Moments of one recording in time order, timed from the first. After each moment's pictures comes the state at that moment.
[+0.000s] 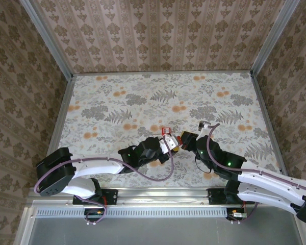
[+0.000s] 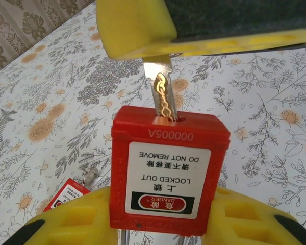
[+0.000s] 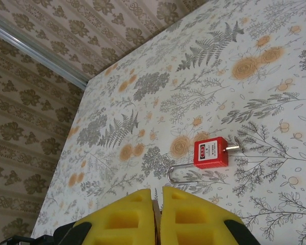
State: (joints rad) left arm -1.22 1.36 0.64 0.32 -0.16 0.11; right arm 0.97 0.81 0.51 -0.11 0.50 0.95
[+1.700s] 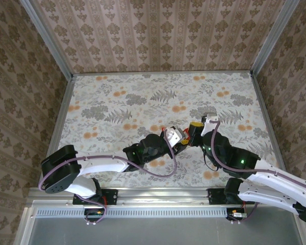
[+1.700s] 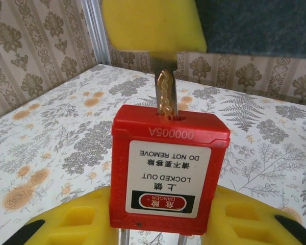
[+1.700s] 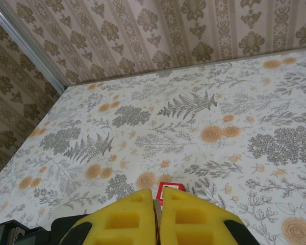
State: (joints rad) left arm -1.23 1.43 0.71 0.54 -0.12 0.02; right arm 0.98 0.75 0.75 -0.37 0.63 0.58
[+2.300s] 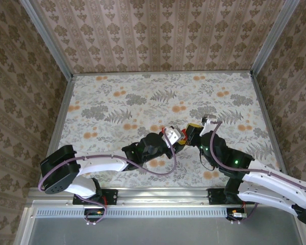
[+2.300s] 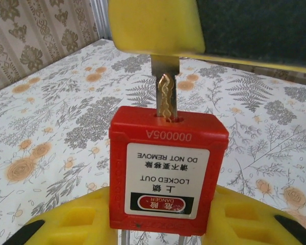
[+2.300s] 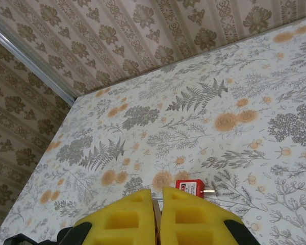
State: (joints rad) left arm -1.21 1.42 0.71 0.45 -0.11 -0.01; right arm 0.96 0.78 0.64 -0.22 0.59 0.73
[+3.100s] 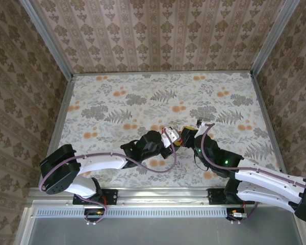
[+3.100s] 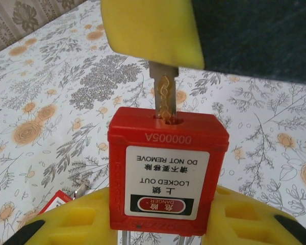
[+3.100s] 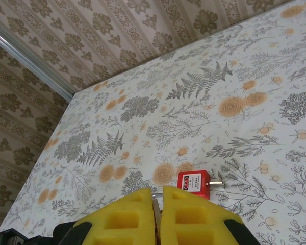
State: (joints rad) left arm -1.16 1.42 0.71 0.31 -0.07 0.03; right arm 0.96 0.87 0.53 -0.04 0.57 0.79
